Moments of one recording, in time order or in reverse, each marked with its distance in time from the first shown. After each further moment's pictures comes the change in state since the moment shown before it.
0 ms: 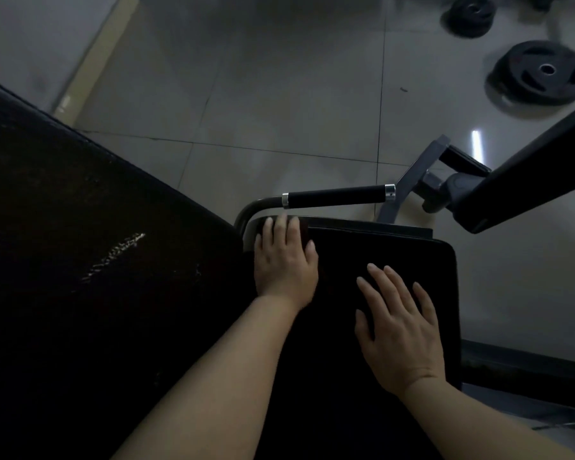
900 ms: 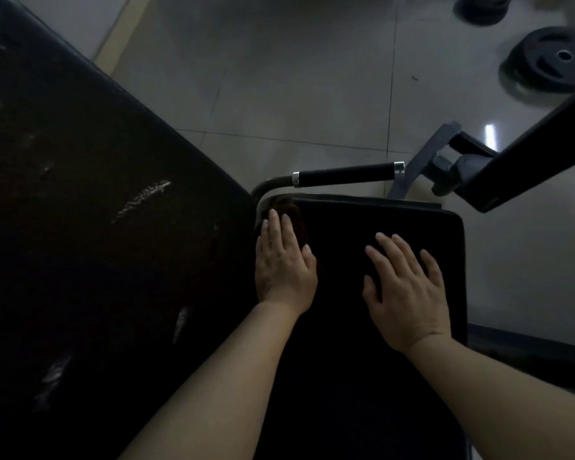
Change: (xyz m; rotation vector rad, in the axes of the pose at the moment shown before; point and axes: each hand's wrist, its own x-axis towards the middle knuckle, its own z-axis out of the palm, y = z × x) left_hand -0.058 -0.017 0.003 -0.022 0.003 -0.059; right_hand 0.000 -0.002 0.002 -0.055 0.007 0.009
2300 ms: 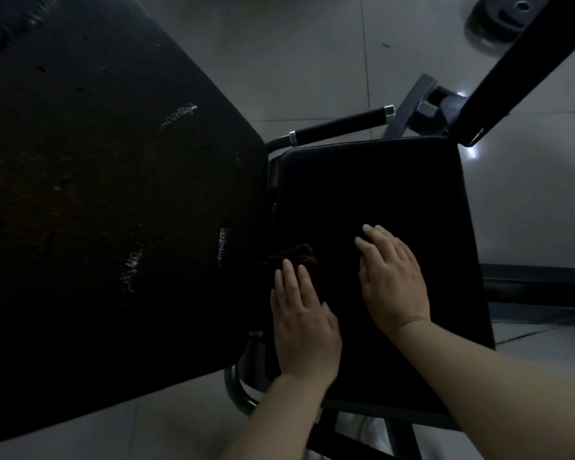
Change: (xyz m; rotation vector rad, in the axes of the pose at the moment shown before) left_hand -0.167 -0.054 0.026 -0.032 -0.027 0.100; right_hand -0.079 -0.068 0.018 0.194 0.095 0.096
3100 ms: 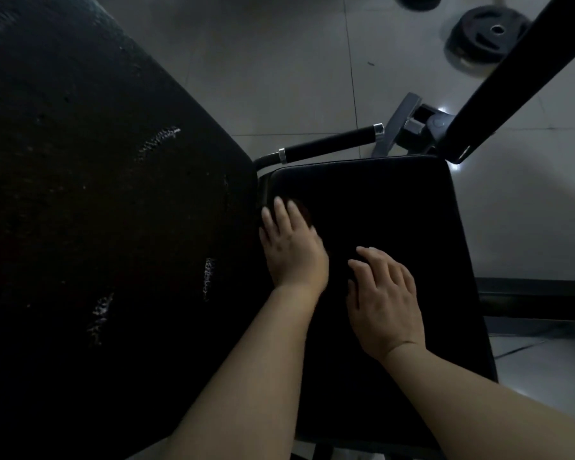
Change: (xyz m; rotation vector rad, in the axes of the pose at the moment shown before) left_hand 0.142 0.034 -0.025 -0.007 0.005 -0.056; right_hand 0.001 -0.004 0.003 -0.044 0.078 0.031
